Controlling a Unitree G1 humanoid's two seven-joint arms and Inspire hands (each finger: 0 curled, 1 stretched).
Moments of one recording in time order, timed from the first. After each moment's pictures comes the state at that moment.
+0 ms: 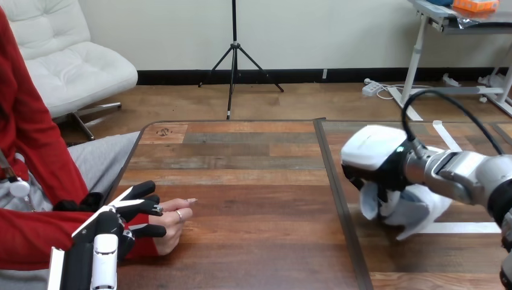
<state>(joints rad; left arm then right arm) 0.63 0.11 -0.08 -0.20 -0.11 -0.66 0.05 -1.01 -0.57 0.88 1.30 -1.03 -0.61 -0.17</state>
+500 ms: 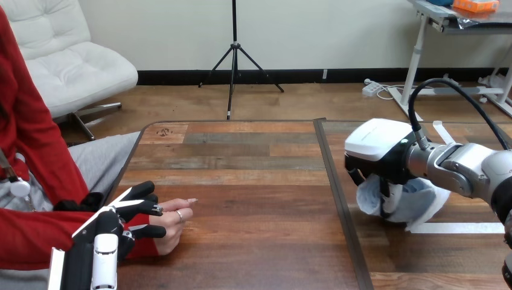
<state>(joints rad) 0.63 0.11 -0.08 -0.20 -0.11 -0.66 0.05 -1.02 -0.58 0.85 1.27 -1.01 -0.58 -0.05</state>
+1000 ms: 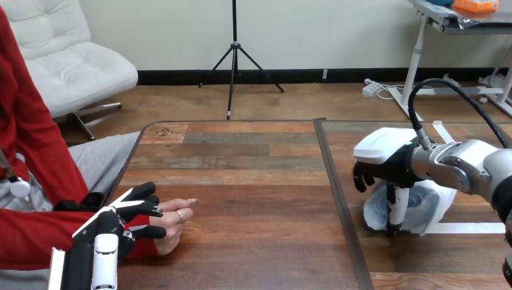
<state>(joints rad) 0.62 0.11 -0.08 -0.20 -0.11 -0.66 0.05 -1.02 -0.58 0.80 1.27 -0.96 -0.57 0.13</state>
